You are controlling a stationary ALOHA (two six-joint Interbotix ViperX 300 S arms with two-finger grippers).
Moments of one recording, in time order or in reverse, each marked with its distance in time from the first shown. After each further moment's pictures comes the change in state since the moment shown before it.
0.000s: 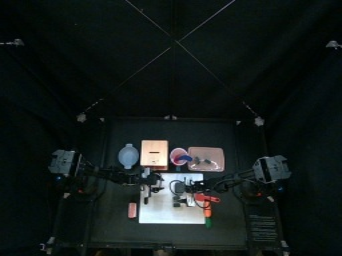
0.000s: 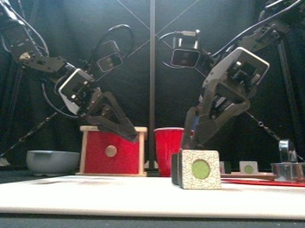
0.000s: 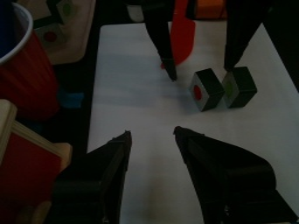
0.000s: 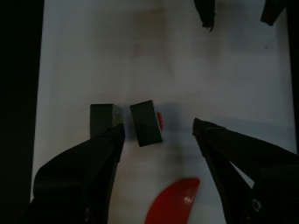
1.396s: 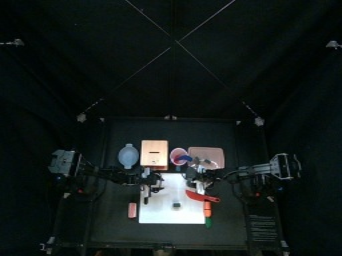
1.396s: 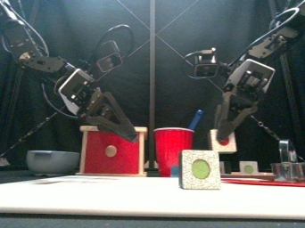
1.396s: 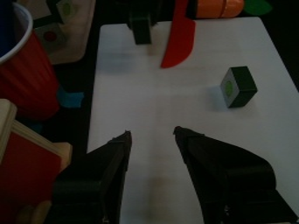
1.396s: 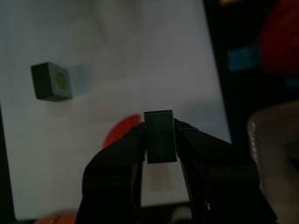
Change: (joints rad) left arm 0.000 0.000 0.000 0.000 0.000 0.000; right arm -0.204 -0.275 0.186 0.029 0.166 0.005
